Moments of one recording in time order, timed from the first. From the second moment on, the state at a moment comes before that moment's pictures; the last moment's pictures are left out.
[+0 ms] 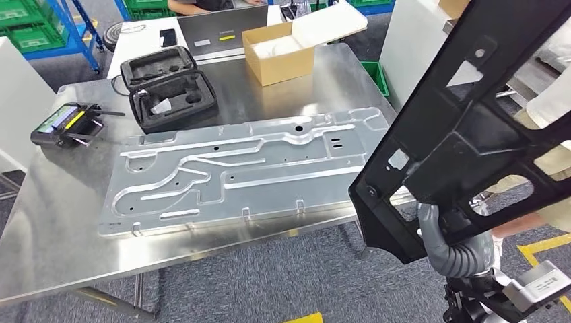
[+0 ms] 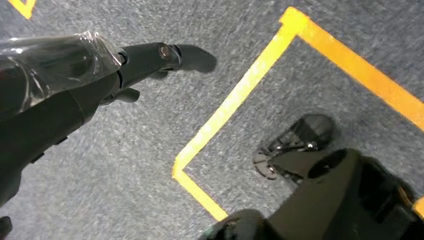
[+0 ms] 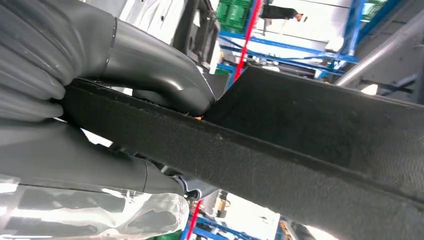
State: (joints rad) left arm -0.11 -0.01 -1.14 -0.22 0.82 0.39 -0.08; right arm 0.20 -0.53 0.09 -2.27 -0.21 -0.39 -0.18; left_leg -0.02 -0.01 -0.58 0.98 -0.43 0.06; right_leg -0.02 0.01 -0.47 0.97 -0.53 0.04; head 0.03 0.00
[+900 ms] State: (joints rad) left arm -0.13 -0.01 -1.14 -0.22 0.82 0.39 -0.10; right arm 0.20 -0.54 0.09 -2.27 -0.08 -0.41 -0.09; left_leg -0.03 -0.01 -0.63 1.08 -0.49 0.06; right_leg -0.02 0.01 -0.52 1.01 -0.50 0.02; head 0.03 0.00
